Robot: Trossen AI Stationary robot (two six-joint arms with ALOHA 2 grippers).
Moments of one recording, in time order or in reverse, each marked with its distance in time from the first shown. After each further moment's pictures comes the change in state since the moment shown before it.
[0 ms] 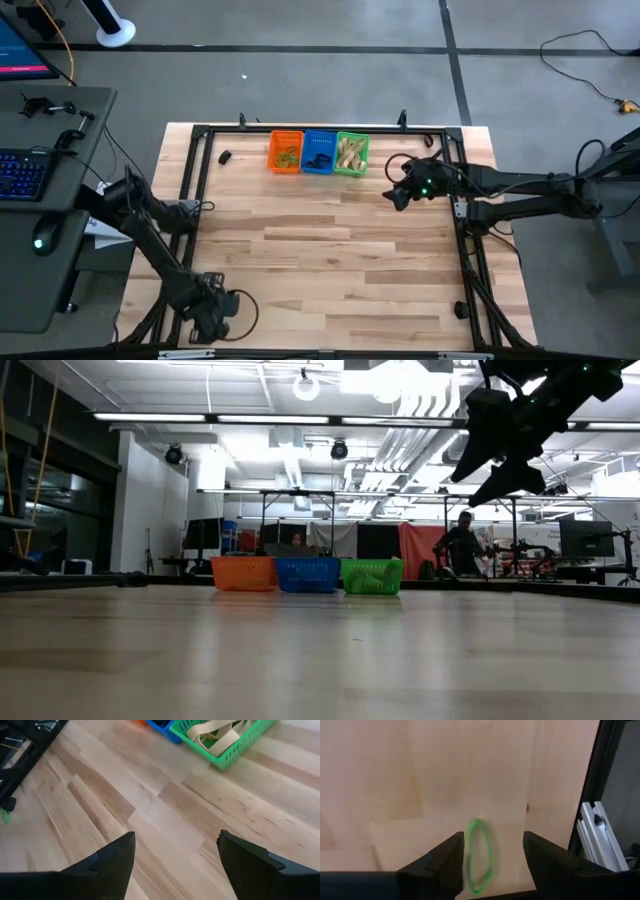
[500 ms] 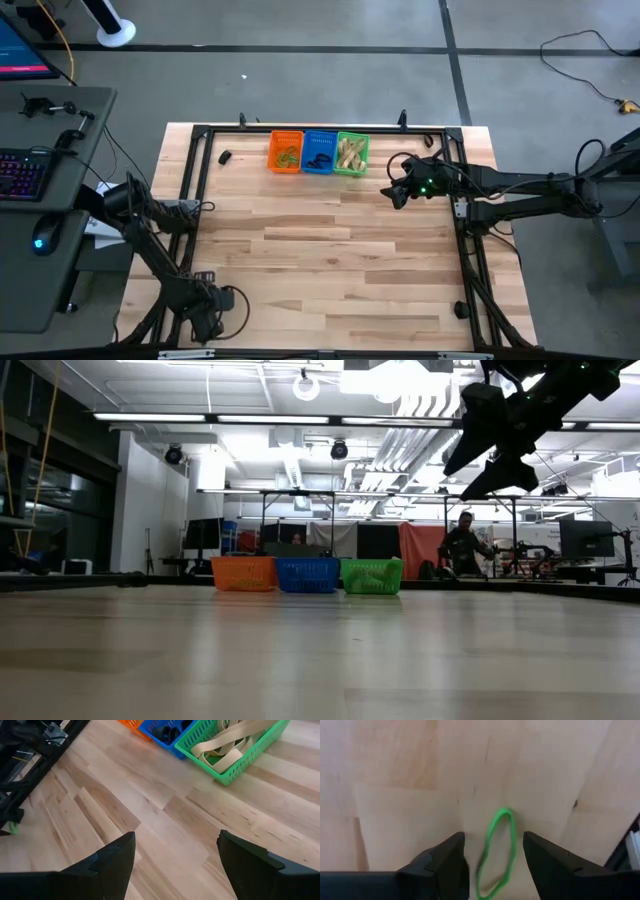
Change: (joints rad) left arm -0.053 0.049 -0.116 0.109 0.007 -0.221; right arm 0.011 0.000 0.000 0.059 0.036 -0.003
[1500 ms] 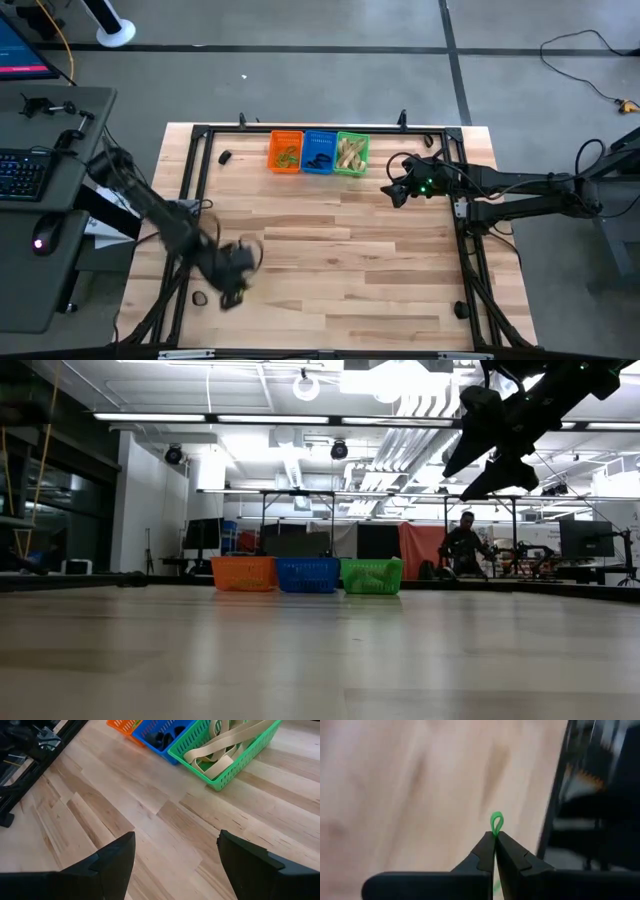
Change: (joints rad) left arm 0.340 -0.429 -0.004 0.056 -0.219 0.125; right arm 0.000 0.001 0.000 -0.001 0.040 -0.008
